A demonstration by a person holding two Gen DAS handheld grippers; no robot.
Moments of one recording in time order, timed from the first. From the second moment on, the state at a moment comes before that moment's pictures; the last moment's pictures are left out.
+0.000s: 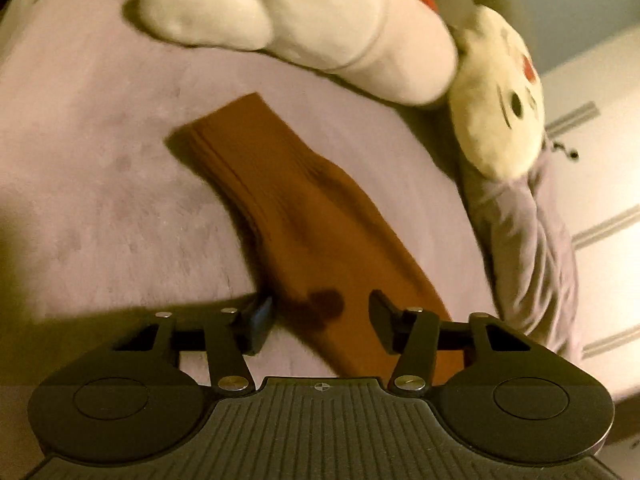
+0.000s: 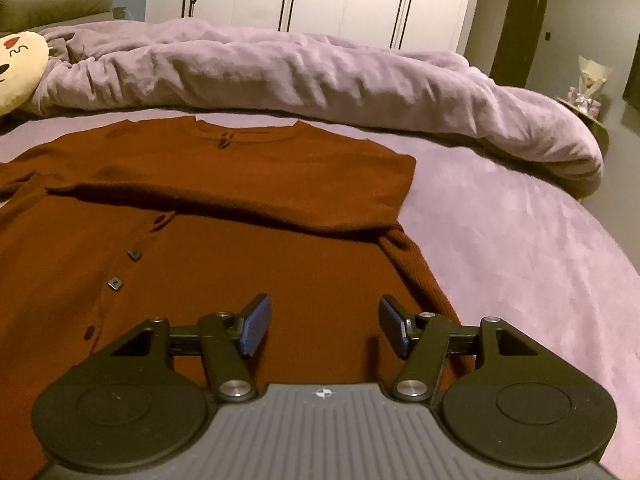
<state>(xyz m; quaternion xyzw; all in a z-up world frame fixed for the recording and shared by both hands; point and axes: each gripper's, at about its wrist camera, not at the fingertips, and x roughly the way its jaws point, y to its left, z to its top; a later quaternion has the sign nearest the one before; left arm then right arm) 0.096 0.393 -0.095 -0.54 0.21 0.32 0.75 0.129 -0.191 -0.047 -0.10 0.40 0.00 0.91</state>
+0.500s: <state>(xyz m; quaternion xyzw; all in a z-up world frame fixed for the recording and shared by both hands) 0.106 0.375 -0.054 -0.46 0.20 0.29 0.81 0.130 -0.192 -0.044 -0.09 0.40 0.00 0.91</state>
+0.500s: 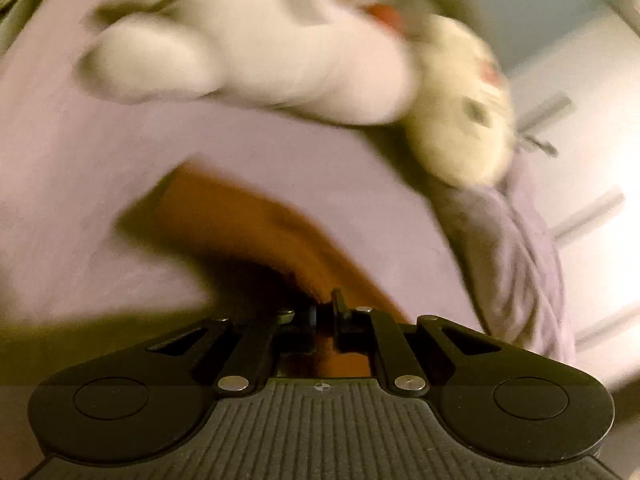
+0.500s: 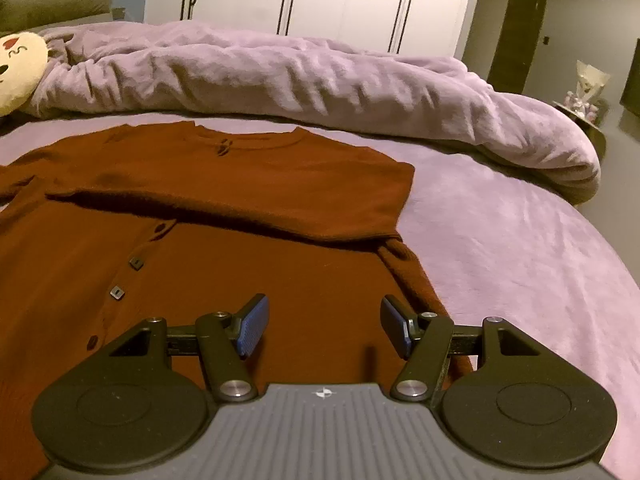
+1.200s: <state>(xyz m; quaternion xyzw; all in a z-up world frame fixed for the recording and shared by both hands) 0.194 0.090 -0.030 -0.12 0.36 0.02 0.92 0.122 -0.228 -0.036 -0.06 0.38 -0.02 0.92</state>
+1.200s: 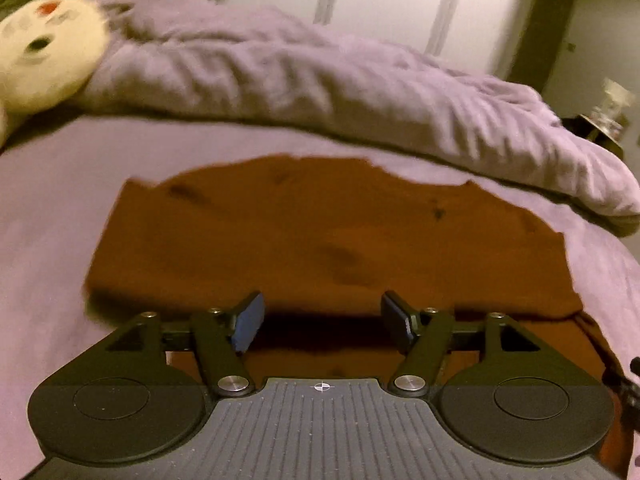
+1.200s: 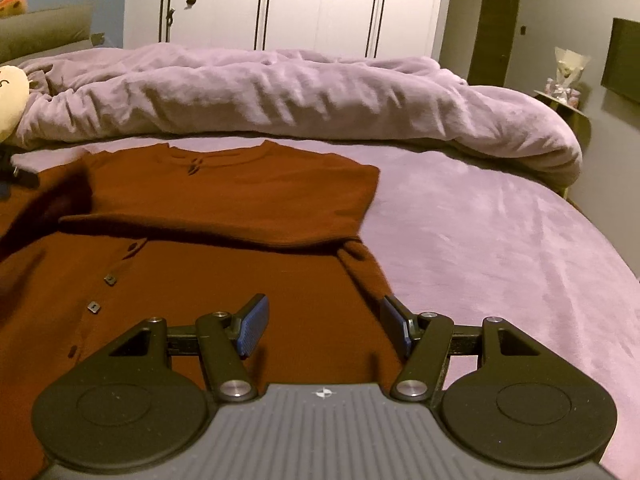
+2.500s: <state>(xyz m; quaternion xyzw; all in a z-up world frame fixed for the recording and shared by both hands) 0.158 0.123 -0.065 -0.08 0.39 0.16 0.90 0.239 -0.133 -0.034 0.09 0.38 0.18 0.90</state>
